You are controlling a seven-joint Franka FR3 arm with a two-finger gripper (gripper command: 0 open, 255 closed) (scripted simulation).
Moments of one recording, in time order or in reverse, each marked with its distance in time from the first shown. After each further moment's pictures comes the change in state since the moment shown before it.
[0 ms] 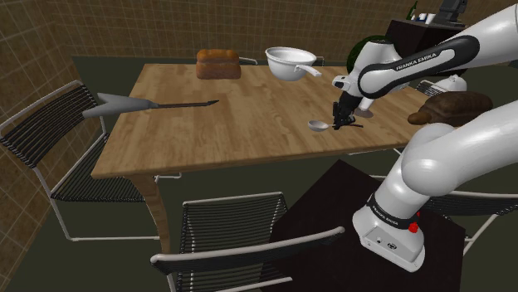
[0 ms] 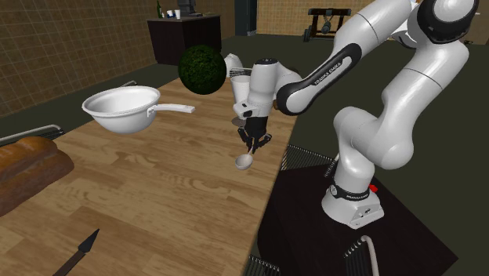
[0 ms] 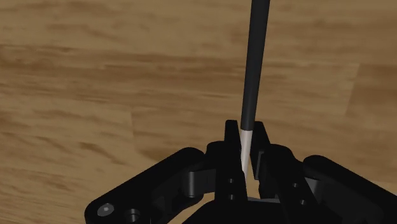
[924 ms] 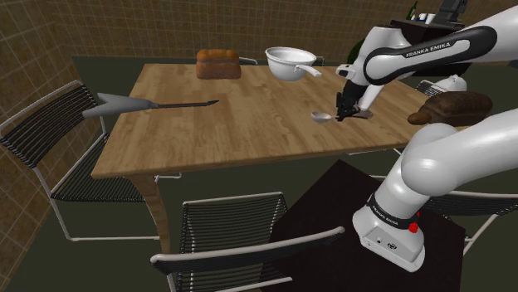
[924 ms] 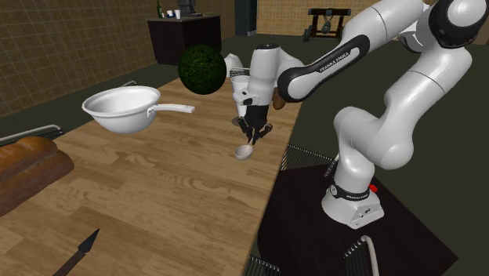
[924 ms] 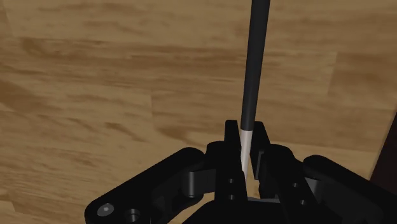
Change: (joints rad) arm -0.009 -0.096 0.059 0.056 0.033 -0.150 -0.005
